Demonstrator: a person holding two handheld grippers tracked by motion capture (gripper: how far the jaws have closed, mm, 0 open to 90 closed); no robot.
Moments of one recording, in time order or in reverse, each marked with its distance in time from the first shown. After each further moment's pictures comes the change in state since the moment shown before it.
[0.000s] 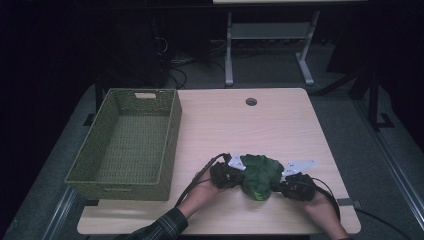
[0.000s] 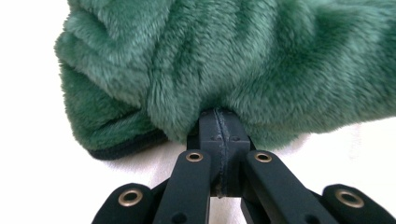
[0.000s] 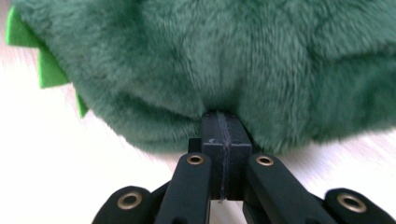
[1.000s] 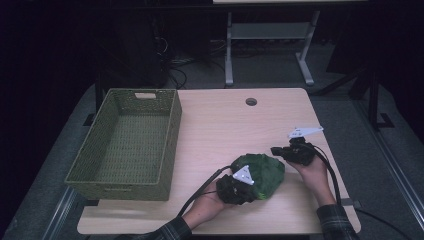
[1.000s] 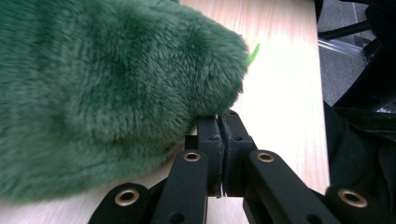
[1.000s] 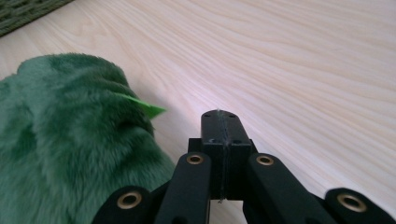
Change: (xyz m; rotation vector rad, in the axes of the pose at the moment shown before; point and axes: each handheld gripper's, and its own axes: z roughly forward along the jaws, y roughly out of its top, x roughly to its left) left arm -0.045 0.008 0.005 -0.046 -0.176 0.012; right arm -0.079 0.050 0.011 -0.155 -0.054 0.131
